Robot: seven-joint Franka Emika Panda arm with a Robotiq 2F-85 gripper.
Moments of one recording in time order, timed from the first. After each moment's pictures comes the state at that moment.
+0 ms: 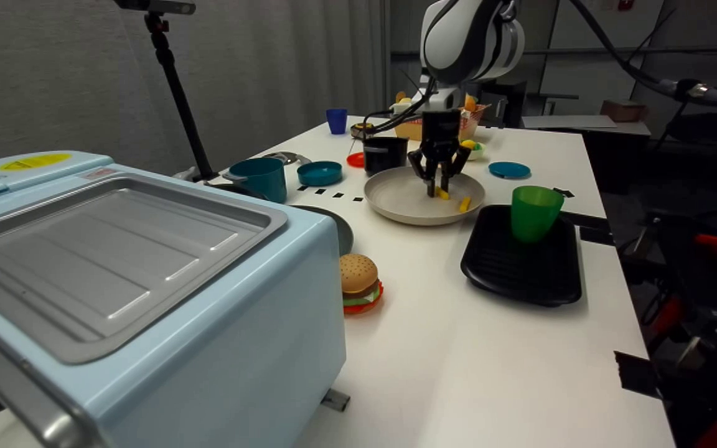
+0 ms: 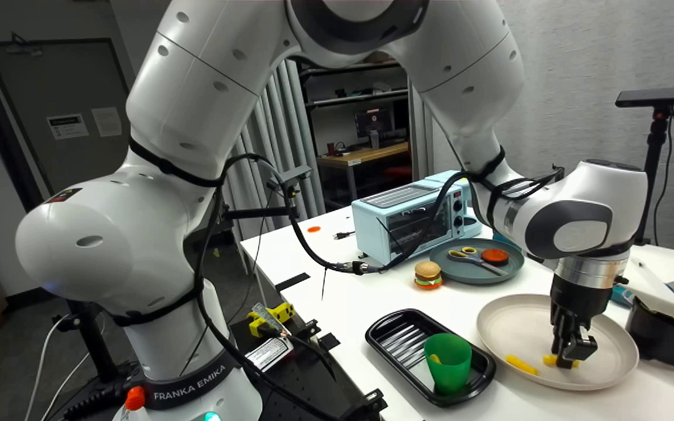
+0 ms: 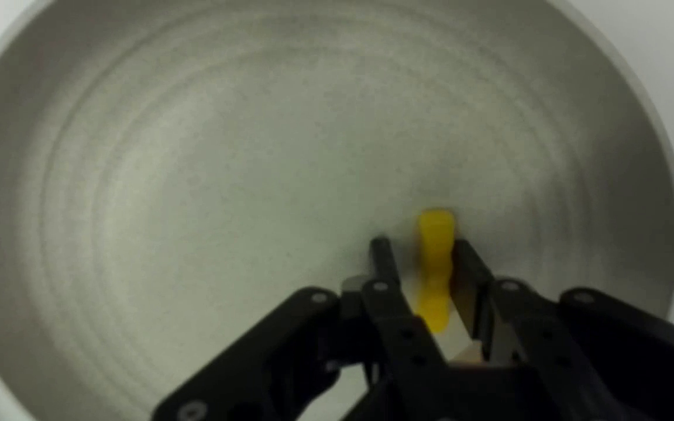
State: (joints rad) arm -0.40 0.72 0.06 -1.91 0.03 2.56 -2.71
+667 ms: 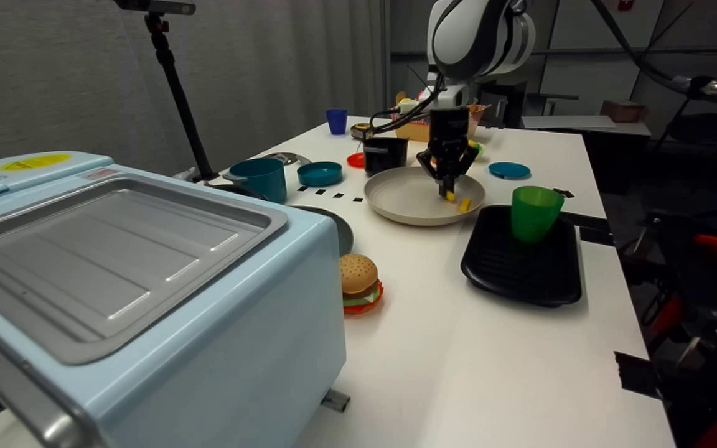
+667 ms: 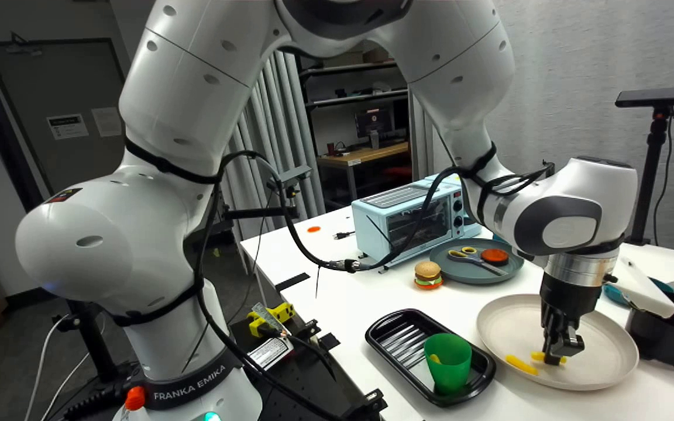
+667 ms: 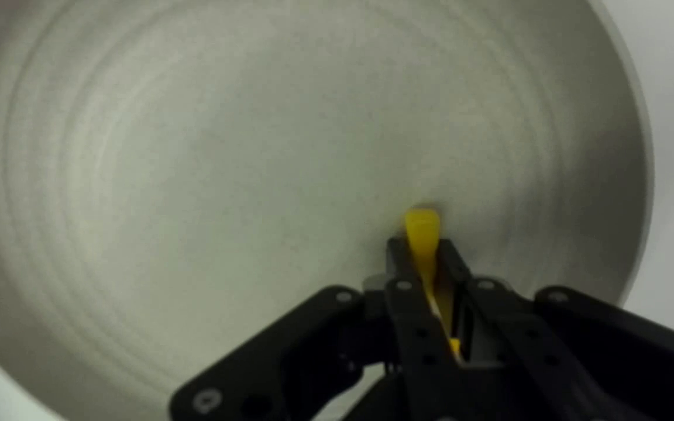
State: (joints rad) arm -0.40 0.66 0.06 -1.99 0.03 2.56 -2.71
